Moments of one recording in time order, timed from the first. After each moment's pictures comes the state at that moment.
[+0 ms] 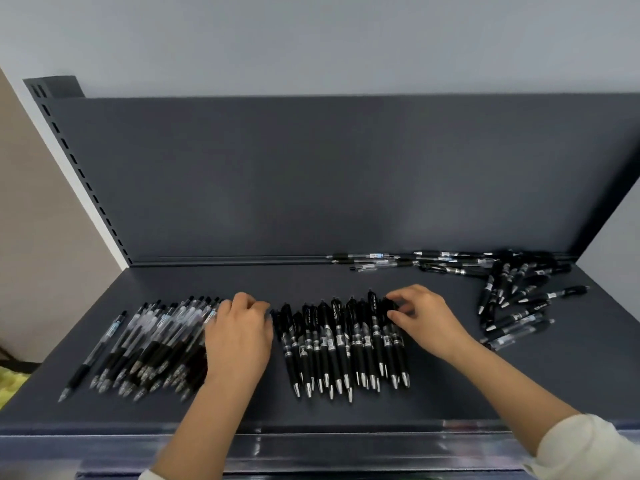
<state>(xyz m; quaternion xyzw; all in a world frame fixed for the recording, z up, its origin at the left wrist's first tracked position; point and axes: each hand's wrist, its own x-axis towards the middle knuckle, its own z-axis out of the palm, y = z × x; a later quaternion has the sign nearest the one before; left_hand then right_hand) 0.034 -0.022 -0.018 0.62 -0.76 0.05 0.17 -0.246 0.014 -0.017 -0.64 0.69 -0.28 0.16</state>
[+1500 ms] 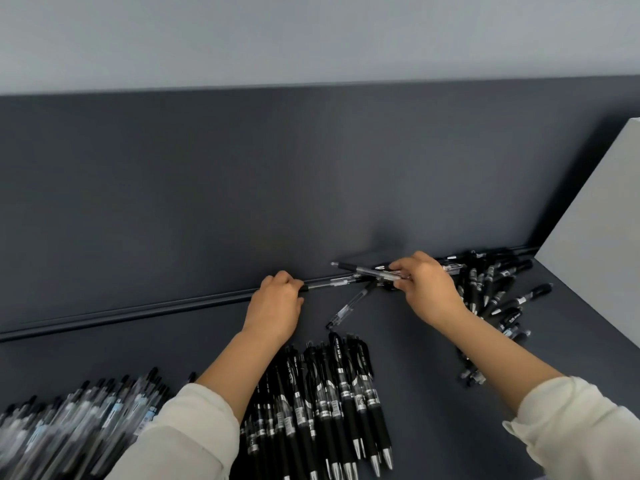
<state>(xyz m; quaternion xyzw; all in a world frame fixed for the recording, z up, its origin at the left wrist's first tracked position) -0.102 -0.157 -0.030 0.47 -0.87 -0.09 0.11 -0.324 -0.058 -0.002 -0.56 0.79 -0.25 0.04</state>
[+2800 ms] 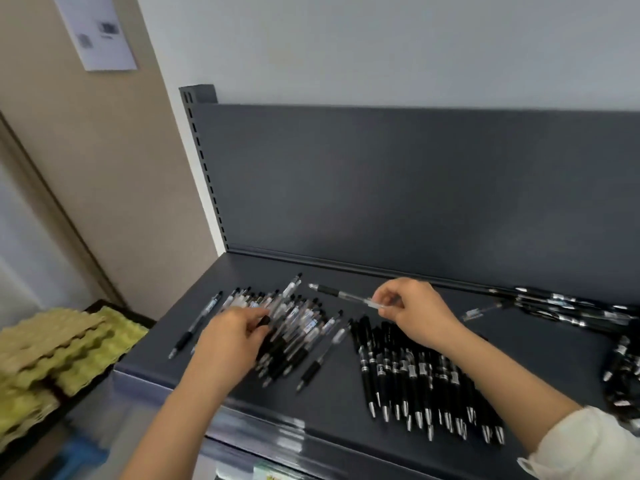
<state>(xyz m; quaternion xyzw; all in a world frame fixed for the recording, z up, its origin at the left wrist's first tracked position) 0.140 -0.005 0.013 0.69 -0.66 -0.13 0.27 -0.131 -0.050 0.030 -0.74 0.60 -0.21 0.22</state>
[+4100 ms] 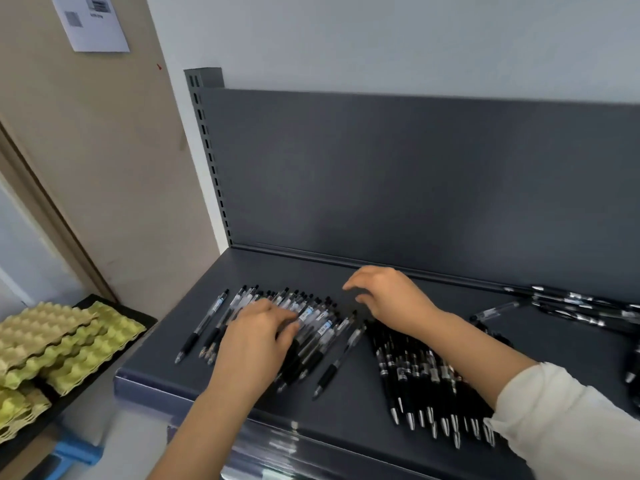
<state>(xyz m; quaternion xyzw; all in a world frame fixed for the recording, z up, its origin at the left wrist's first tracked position) 0.143 -0.016 -0.007 0.62 -0.72 -0.05 0.31 -0.078 -0.095 0.013 -0.87 0.47 -0.13 0.07</state>
